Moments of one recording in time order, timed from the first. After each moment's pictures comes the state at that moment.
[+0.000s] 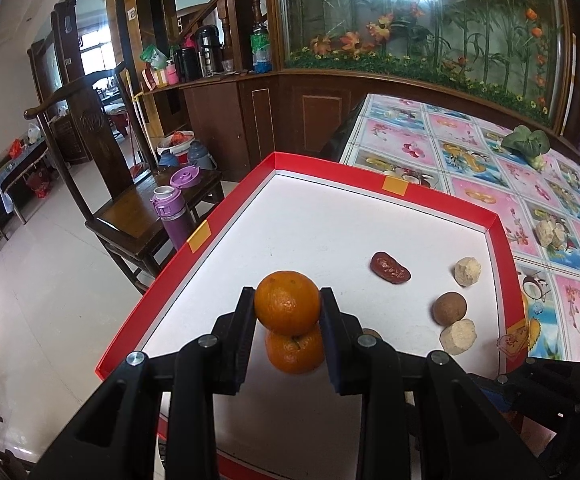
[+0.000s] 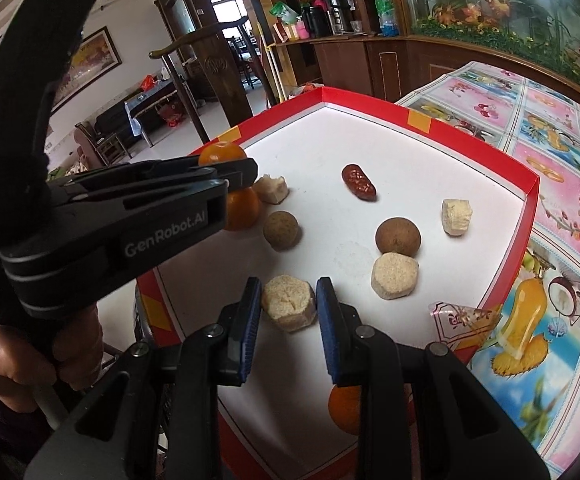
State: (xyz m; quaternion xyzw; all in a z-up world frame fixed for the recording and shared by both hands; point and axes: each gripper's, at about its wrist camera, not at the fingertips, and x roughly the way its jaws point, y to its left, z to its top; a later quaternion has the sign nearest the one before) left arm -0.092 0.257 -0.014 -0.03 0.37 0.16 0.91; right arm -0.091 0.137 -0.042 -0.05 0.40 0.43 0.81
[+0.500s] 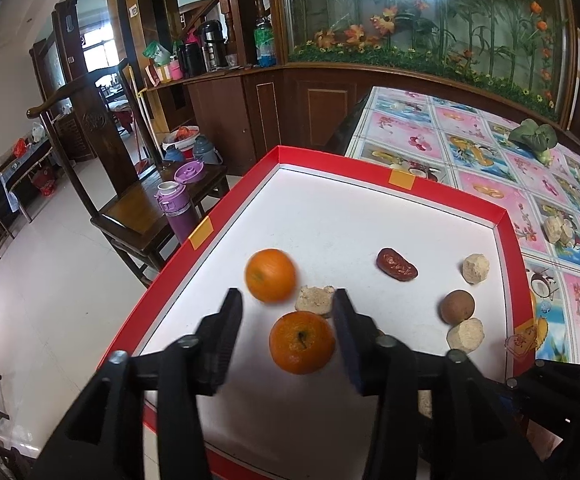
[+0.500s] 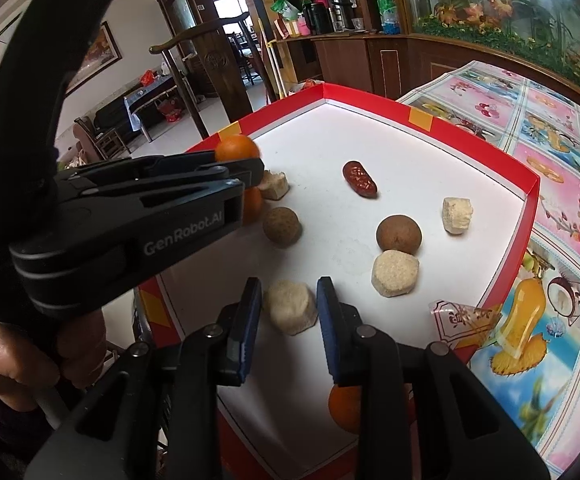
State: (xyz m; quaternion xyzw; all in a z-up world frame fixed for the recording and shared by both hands) left arm -0.090 0.256 -0.017 -0.02 0.38 0.18 0.91; right arm -0.092 0.137 -0.041 -0.05 0.41 0.43 0.80
